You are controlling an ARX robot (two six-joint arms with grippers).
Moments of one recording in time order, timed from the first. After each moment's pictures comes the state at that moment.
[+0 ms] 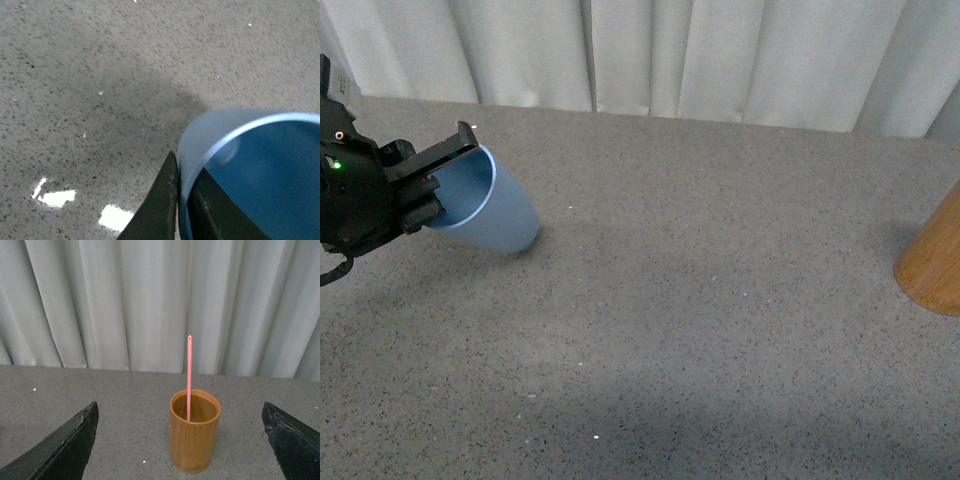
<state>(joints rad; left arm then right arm) -0.16 1.85 0.73 0.39 -0.10 -0.56 0.00 0.00 0.00 0.00 0.00 0.00</state>
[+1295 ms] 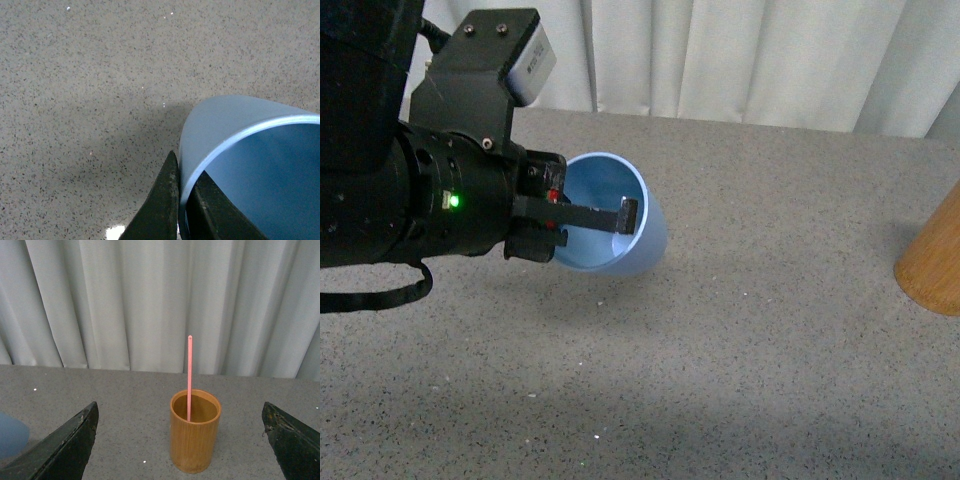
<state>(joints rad) -0.46 1.72 0.67 0.40 -0.06 -0.14 0.00 0.00 0.00 0.00 0.00 0.00</state>
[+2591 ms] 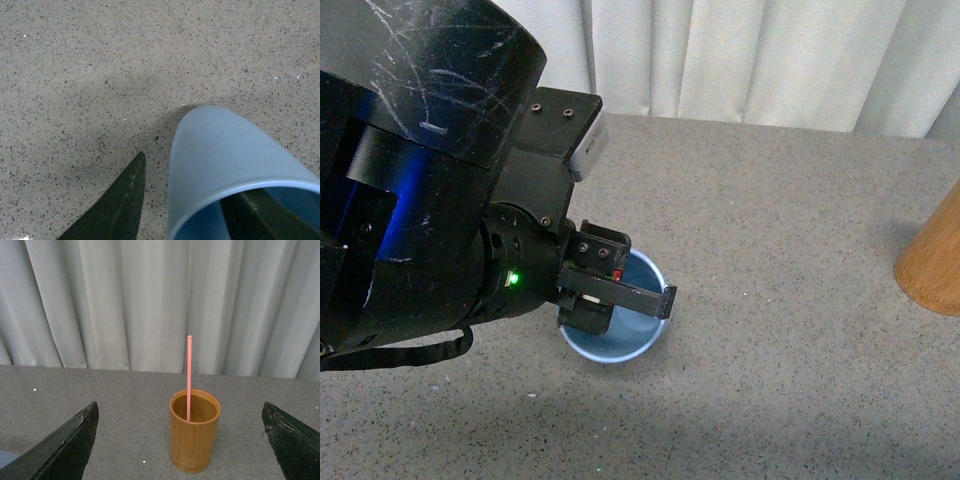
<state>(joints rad) -0.55 1.80 0.68 0.37 -0.10 -0.12 0.00 0.00 0.00 0.00 0.00 0.00</state>
